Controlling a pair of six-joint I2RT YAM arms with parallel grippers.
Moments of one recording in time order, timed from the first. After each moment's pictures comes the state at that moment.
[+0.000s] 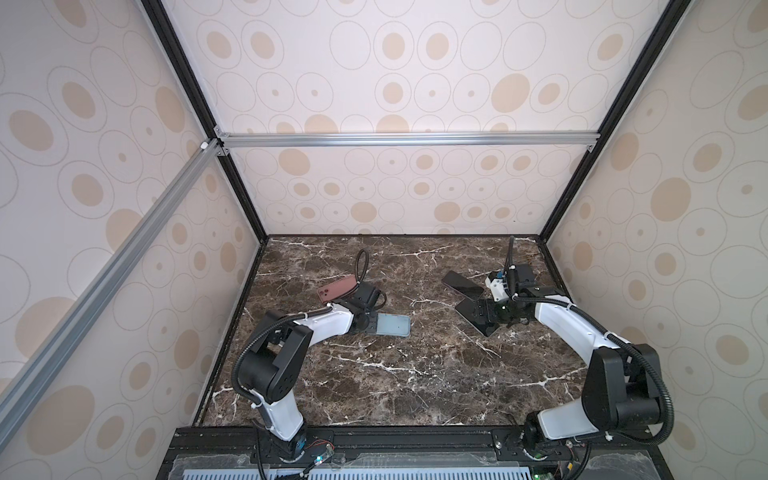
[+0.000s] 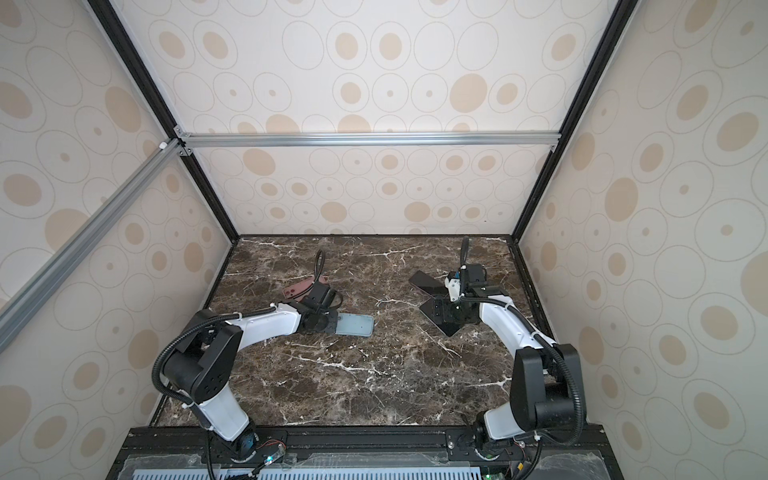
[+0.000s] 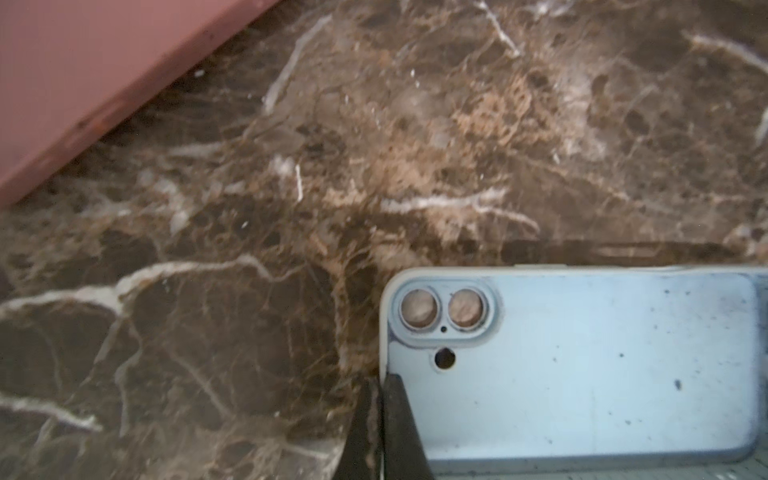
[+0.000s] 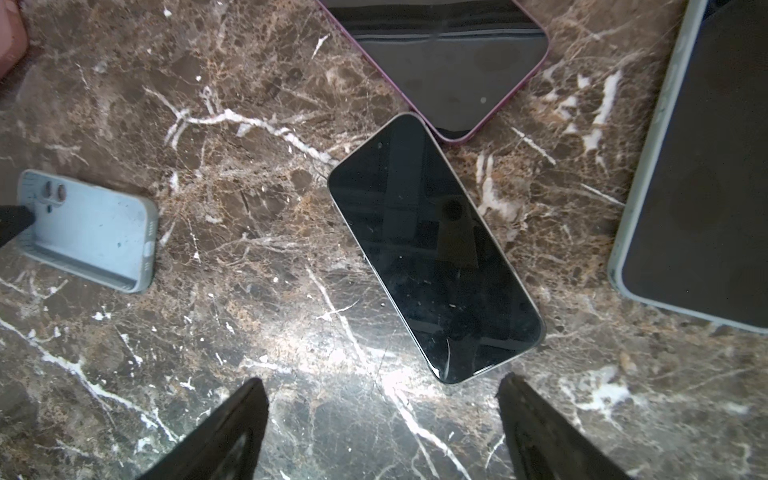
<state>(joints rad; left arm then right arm) -0.53 1.69 0.92 -0.36 -0.18 -0.41 0.11 1.48 0.99 -0.68 -0.23 0.08</state>
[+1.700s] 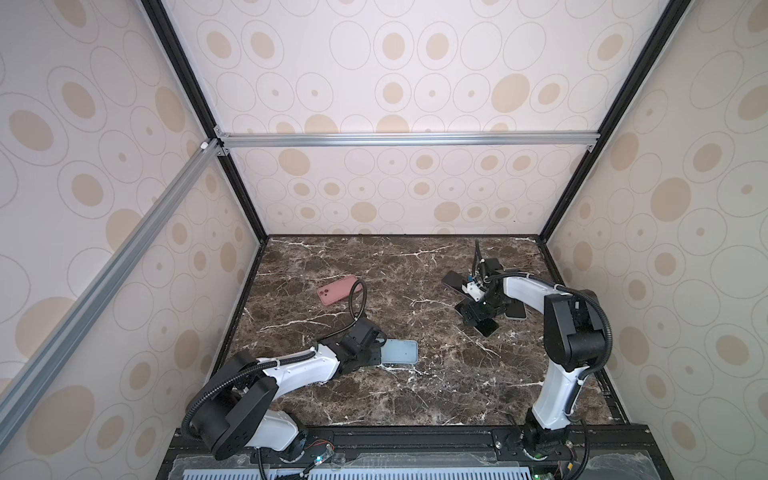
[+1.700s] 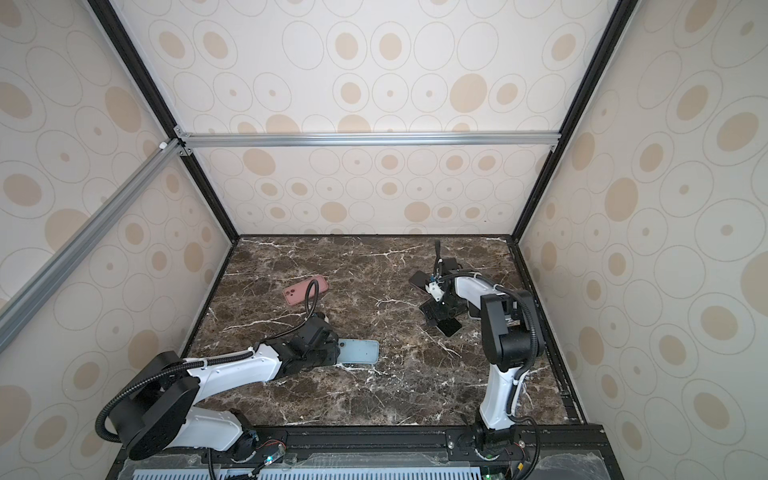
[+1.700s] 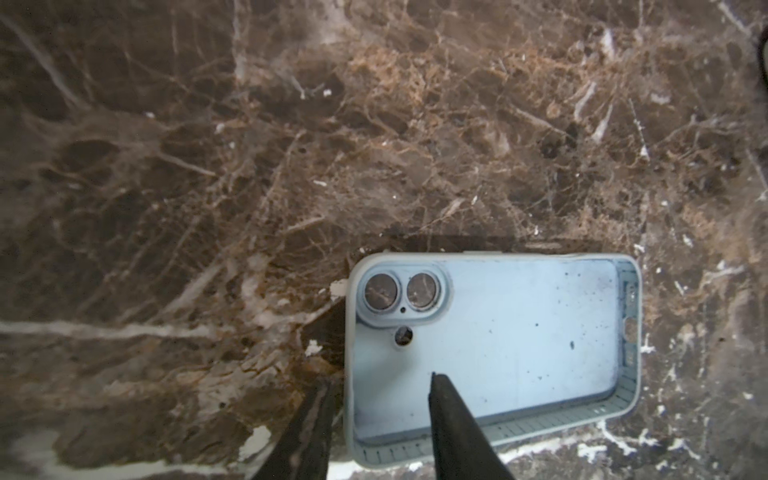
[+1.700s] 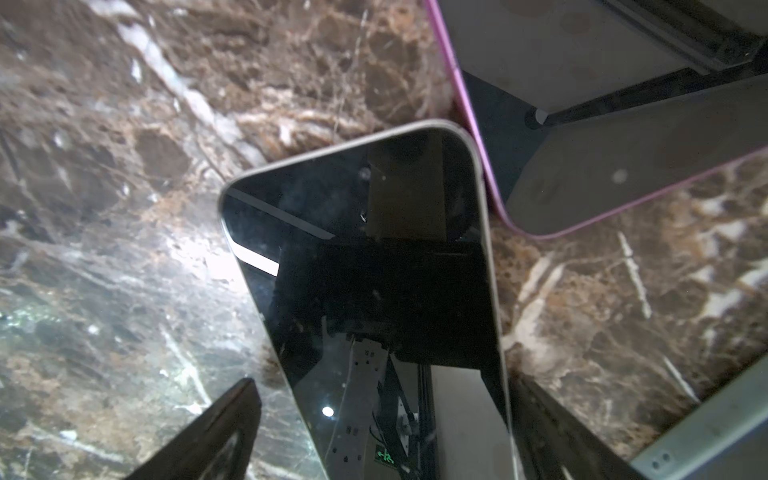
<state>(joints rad) -0.73 1.39 0.58 -0.20 -0.11 -0.74 0.18 1.91 1.26 -0.78 -0.07 -0.26</state>
